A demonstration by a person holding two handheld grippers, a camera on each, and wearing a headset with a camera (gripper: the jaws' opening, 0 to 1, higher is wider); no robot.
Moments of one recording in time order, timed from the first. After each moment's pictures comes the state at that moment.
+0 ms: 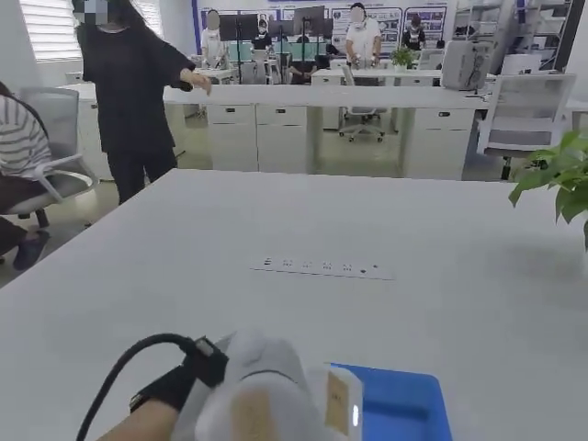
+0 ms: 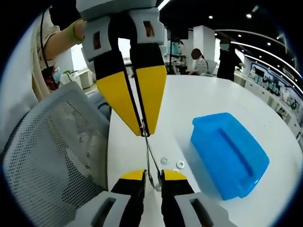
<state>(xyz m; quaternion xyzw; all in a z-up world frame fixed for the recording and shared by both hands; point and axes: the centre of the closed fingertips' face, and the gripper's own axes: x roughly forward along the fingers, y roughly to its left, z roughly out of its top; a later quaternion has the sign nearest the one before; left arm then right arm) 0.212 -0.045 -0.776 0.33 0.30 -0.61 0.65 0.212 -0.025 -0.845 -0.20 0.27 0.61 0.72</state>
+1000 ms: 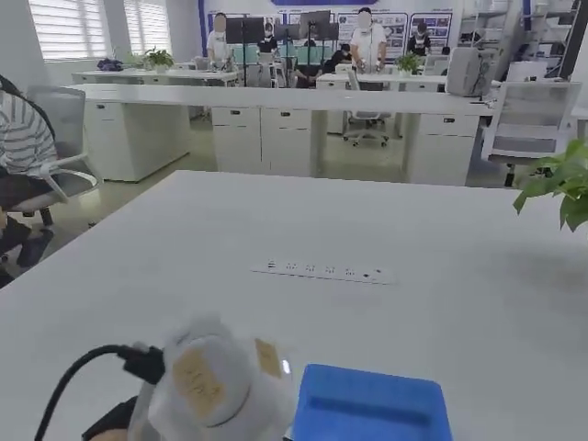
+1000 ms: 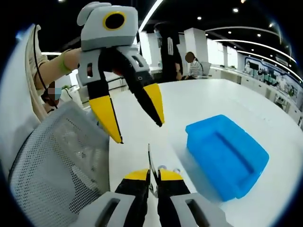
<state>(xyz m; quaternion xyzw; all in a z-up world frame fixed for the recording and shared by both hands) 0.220 -0.010 -0.774 0.14 0.33 -0.51 0.78 0.220 -0.023 -0.831 -0.13 0.28 0.61 0.74</state>
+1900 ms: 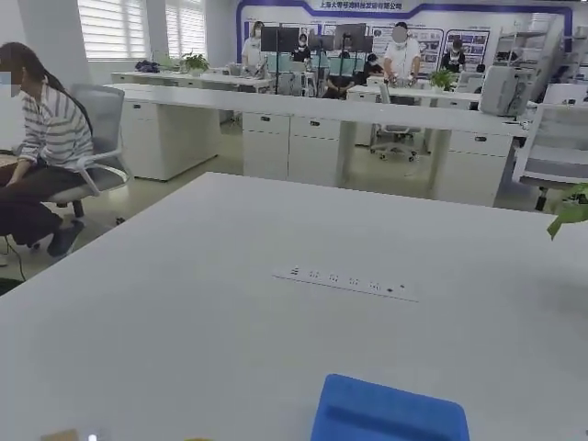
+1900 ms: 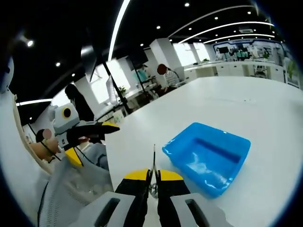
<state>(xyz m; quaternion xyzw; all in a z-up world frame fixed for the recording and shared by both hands) 0.207 0.048 -0.750 0.00 0.19 -0.34 0.92 0.261 -0.042 -0.777 0.04 0.29 0.55 0.78</state>
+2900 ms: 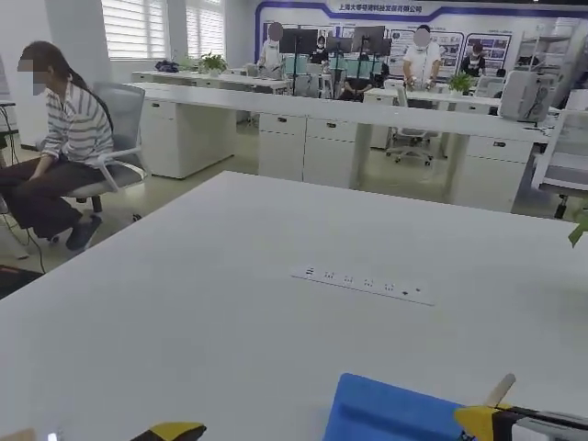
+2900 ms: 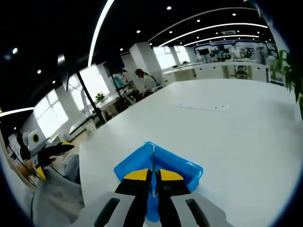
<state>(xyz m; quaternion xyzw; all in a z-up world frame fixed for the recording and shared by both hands) 0.200 0.070 -0.738 -0.02 0.17 -0.30 0.94 0.363 -0.073 -0.781 0.04 0.30 0.47 0.83</state>
